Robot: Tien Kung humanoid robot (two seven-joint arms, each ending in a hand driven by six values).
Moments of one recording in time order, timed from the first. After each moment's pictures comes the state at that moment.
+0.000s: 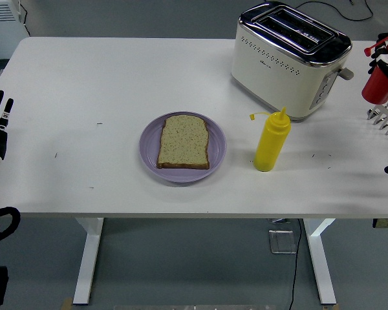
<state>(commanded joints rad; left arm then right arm) -0.10 0.00 -1.84 -1.41 0.49 0.04 -0.01 0.36 -0.33 1.31 1.30 -0.96 -0.33 0.27</state>
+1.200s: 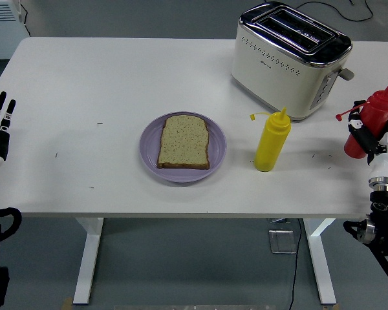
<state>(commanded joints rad) -0.10 0.00 -1.83 -1.40 0.49 0.04 -0.01 0.32 -0.26 1.00 1.05 -0.76 -0.55 0.65</state>
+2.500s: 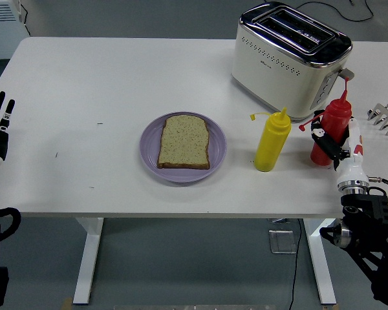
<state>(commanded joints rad) -0.09 0.00 -1.84 -1.40 0.49 0.04 -0.01 0.38 -0.21 0.83 1.00 -0.70 -0.55 0.65</state>
